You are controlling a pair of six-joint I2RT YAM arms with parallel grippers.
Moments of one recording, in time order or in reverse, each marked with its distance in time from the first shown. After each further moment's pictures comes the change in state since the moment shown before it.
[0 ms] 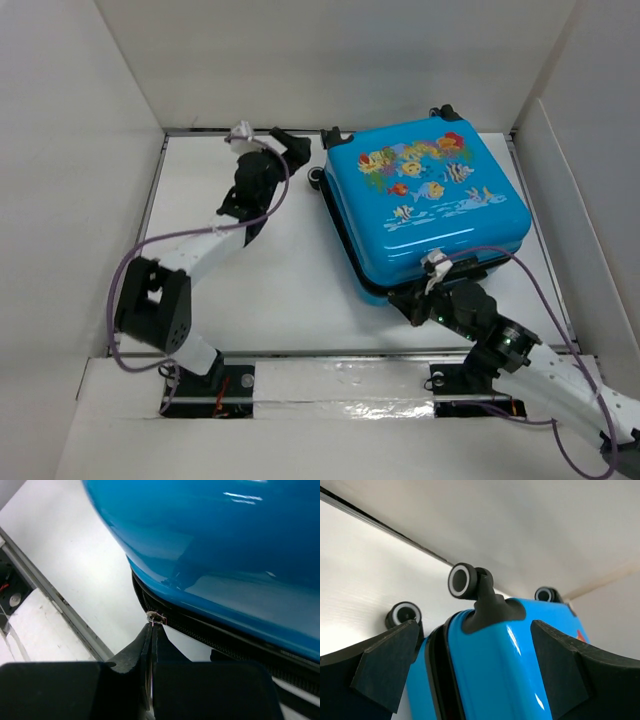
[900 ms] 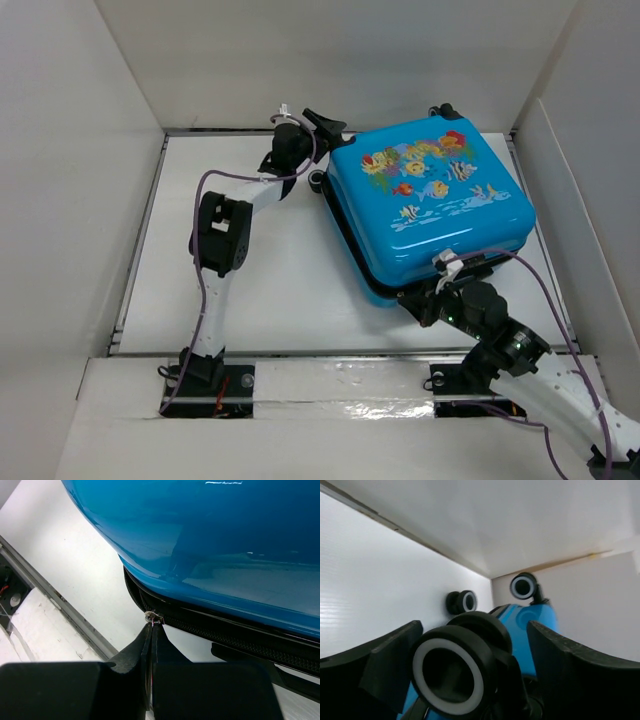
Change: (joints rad) left arm 0.051 0.772 0.710 0.006 0.419 -0.311; right arm -0.141 -0.132 0.022 -0.200 -0.111 0.019
